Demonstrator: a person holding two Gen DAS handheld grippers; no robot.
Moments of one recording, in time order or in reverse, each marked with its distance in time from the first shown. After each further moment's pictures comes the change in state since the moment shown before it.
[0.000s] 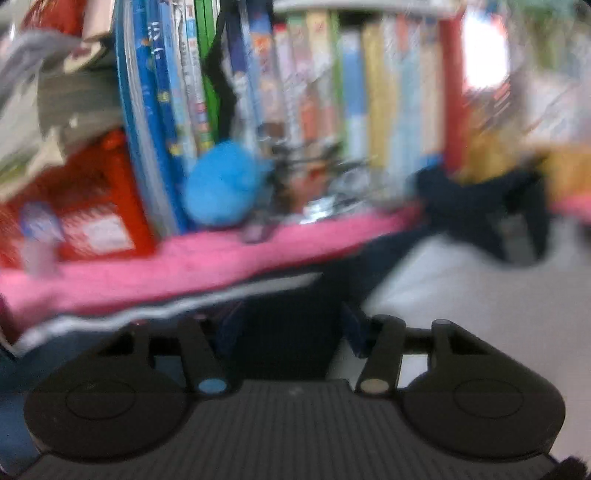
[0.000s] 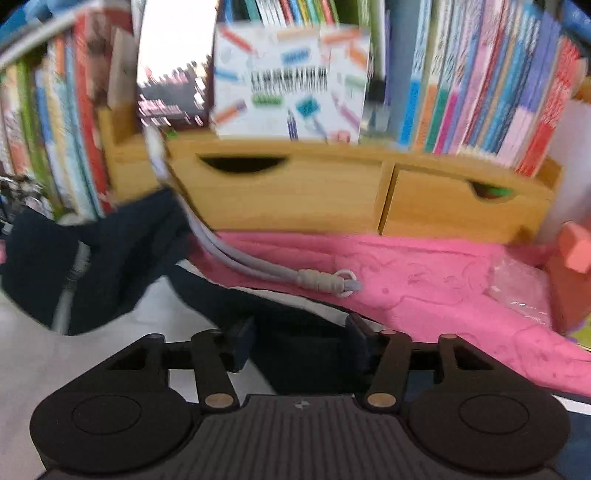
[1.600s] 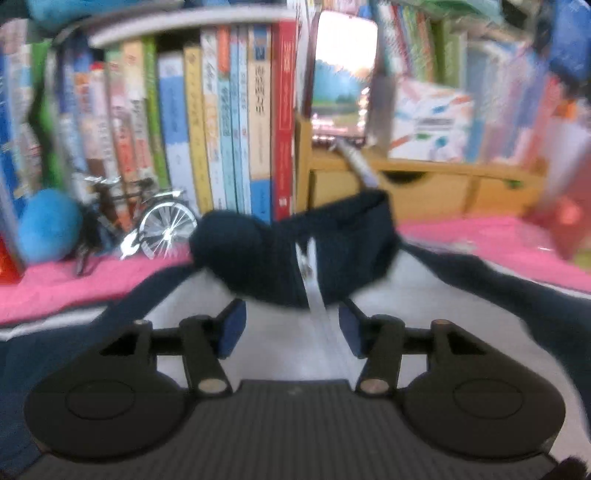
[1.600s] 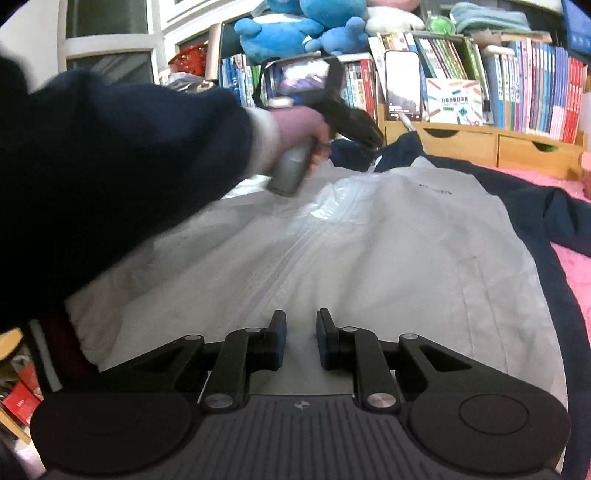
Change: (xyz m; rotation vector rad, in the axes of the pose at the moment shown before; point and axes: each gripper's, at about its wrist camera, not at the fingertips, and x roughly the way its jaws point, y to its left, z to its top) left arm -0.015 -0.127 0.047 0.021 0.033 -0.197; right arm -0.246 0.076 -0.233 -0.071 -0.119 0.407
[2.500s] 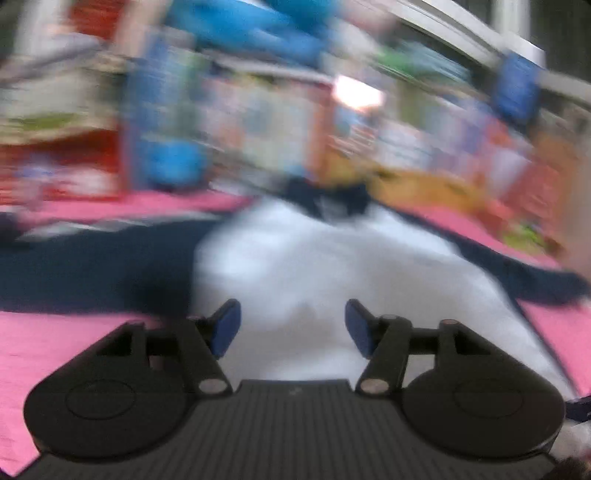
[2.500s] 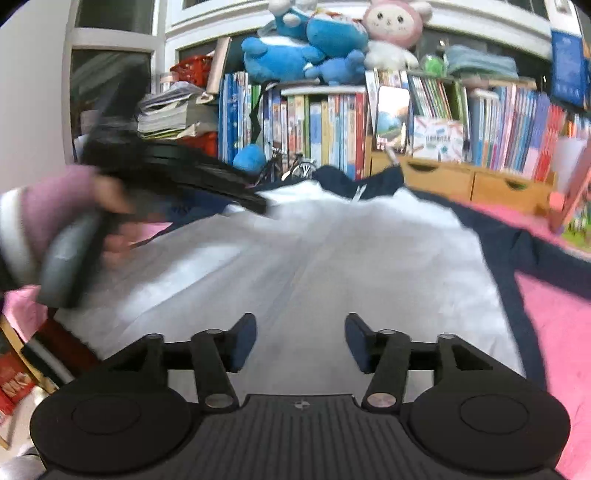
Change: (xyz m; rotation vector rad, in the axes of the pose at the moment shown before) left arm -0.185 0.102 -0.136 -0.117 -0.143 0.035; right arm -0.037 0.045 0.014 -0.090 -0.070 -0.125
